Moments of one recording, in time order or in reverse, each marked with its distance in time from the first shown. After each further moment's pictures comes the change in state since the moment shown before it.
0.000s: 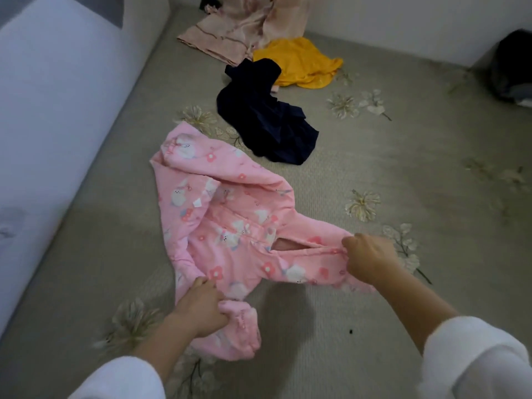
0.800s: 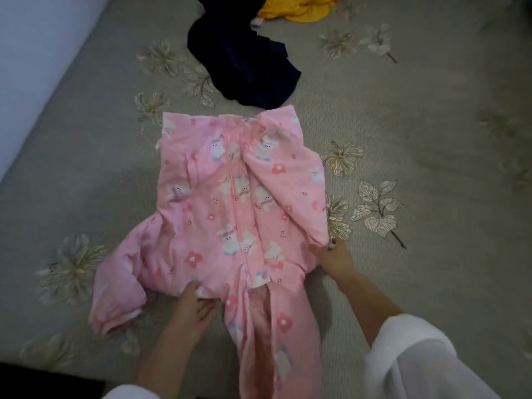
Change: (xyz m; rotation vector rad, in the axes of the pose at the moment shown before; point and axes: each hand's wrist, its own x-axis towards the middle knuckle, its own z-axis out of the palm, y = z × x) left_hand 0.003 0.168 0.110 -2.042 0.268 -0.992; right_hand -0.019 0.048 0.172 1.492 -0.194 0.444
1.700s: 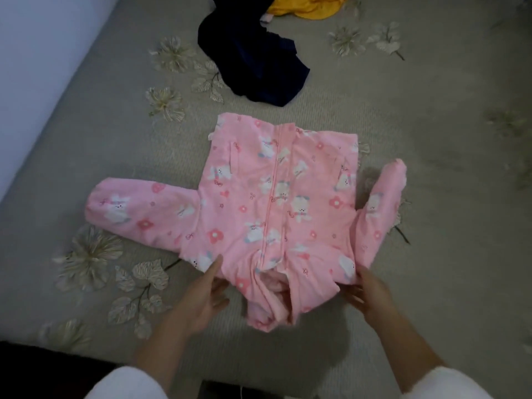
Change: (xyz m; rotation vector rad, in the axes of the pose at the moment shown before) left_hand -0.007 0.009 -0.015 0.230 -0.429 0.123; right_hand -0.044 0.054 -0.041 0.476 0.061 0.325
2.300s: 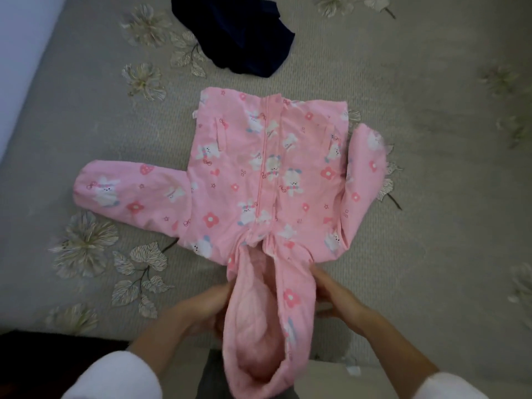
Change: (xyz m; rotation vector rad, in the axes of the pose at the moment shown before) left_hand -0.029 -0.023 0.007 0.569 -0.227 -0.332; right_hand -0.042 0.056 0.004 -0.469 -0.534 0.057
